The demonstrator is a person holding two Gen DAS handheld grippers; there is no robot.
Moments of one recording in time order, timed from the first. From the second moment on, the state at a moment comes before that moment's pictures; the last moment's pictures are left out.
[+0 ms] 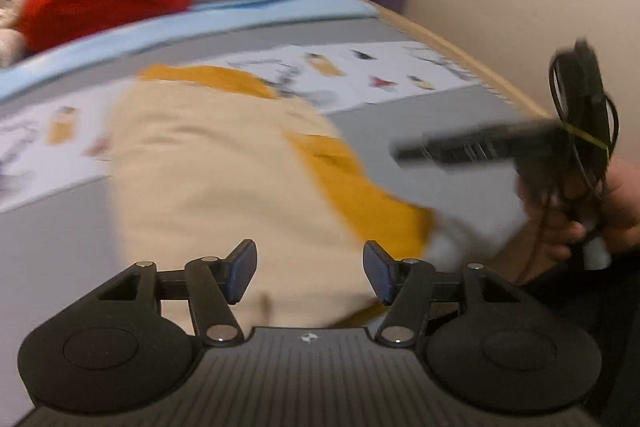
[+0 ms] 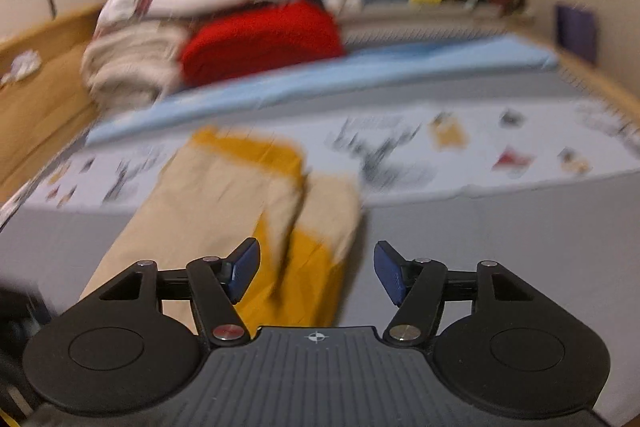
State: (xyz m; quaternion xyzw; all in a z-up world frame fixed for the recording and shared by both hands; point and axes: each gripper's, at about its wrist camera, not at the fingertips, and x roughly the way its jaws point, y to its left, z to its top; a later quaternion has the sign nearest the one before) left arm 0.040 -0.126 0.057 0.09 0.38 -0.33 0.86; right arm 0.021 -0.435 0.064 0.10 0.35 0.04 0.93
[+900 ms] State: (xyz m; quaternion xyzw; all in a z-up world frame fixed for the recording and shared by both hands) left arm 0.094 -0.092 -0.003 0.14 0.45 -0.39 0.79; right arm 0.018 -0.395 0.008 0.00 0.53 0.04 0.84
